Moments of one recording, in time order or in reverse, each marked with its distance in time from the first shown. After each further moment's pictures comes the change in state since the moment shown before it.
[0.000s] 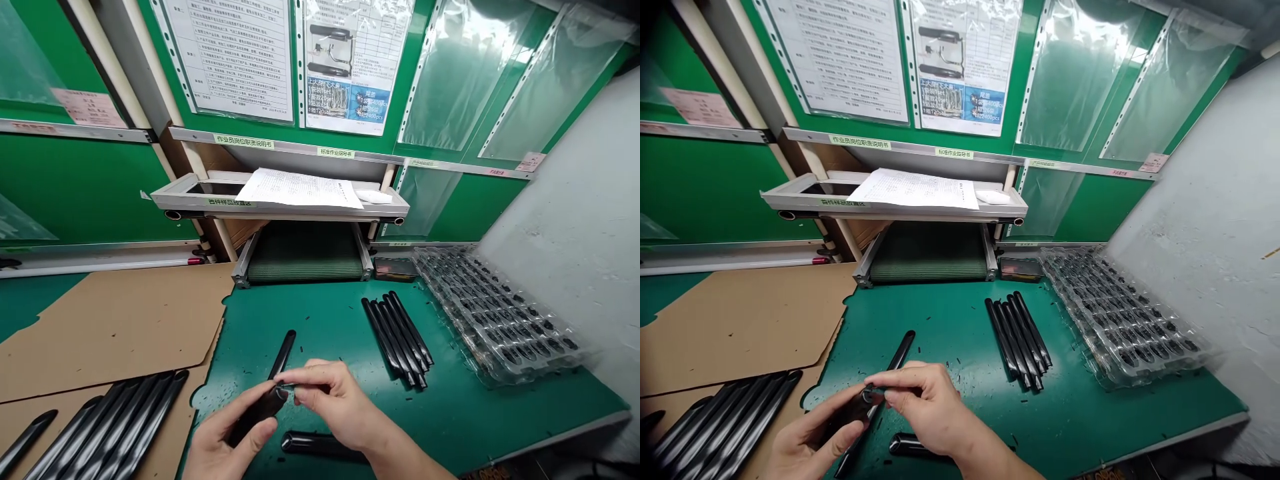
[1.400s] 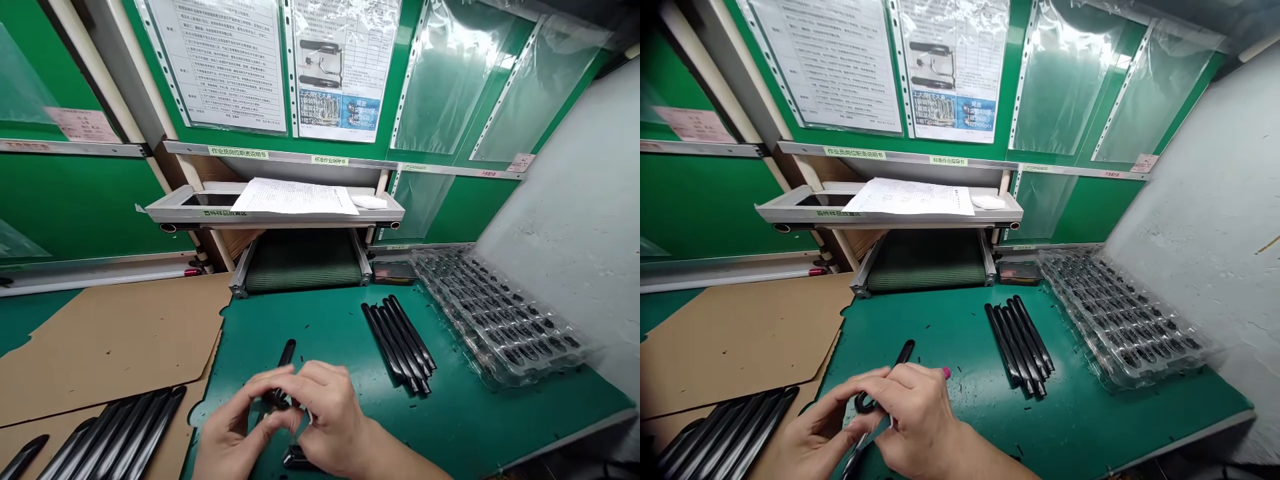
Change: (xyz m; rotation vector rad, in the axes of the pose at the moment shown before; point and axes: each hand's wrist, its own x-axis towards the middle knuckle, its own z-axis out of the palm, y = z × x) left_hand 0.023 0.023 0.010 -0.044 -0.045 0.100; right_hand 0.009 -0.016 0.013 -0.667 0.225 -0.650
